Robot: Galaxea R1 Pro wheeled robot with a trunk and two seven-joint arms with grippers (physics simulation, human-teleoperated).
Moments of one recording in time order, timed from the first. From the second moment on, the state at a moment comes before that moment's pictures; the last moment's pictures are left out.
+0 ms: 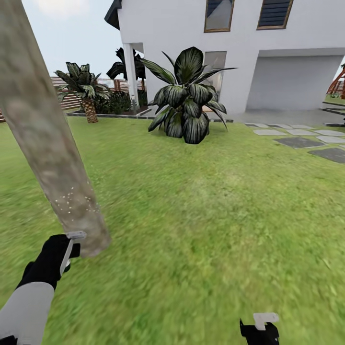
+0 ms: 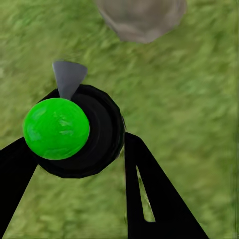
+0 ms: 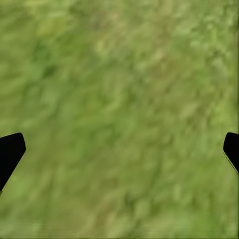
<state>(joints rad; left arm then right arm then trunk) -0.72 0.15 0.31 -0.84 -0.20 0.85 0.11 -0.48 -0.09 0.05 -0.03 0.02 -0.38 -0.13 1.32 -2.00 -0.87</state>
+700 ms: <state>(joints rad) -0.71 0.14 0.32 -0.83 -0.20 0.85 0.10 -0.48 -0.09 0.05 -0.03 0.01 -0.38 -0.13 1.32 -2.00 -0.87</state>
